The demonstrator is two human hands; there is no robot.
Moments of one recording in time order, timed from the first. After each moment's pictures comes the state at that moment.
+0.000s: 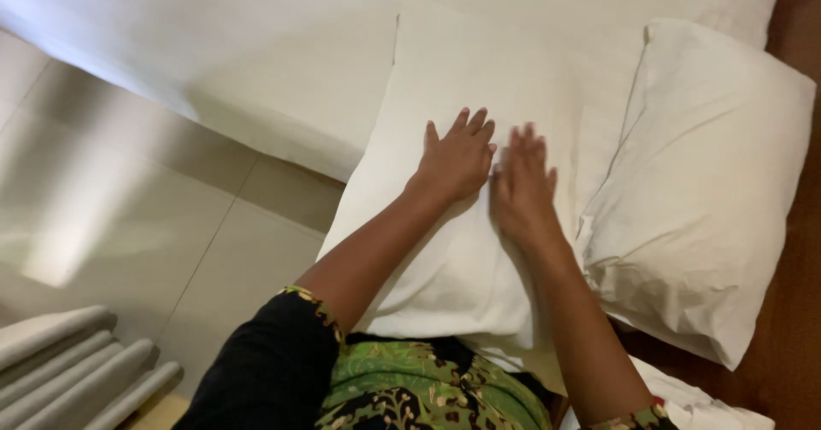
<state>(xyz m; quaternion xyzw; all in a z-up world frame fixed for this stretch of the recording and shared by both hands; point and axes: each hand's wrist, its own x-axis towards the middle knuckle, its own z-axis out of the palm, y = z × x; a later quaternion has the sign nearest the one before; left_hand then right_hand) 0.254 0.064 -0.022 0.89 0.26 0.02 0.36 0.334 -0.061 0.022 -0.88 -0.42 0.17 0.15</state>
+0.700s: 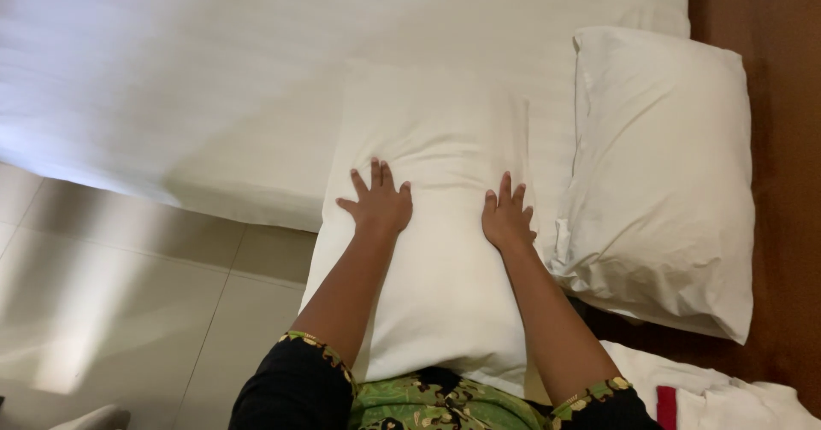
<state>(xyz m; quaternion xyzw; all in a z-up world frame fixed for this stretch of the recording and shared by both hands) 0.242 0.087 -0.061 0.82 0.43 -0.18 0.34 0.410 -0.084 -0.091 -0.95 -0.16 0.28 0.06</state>
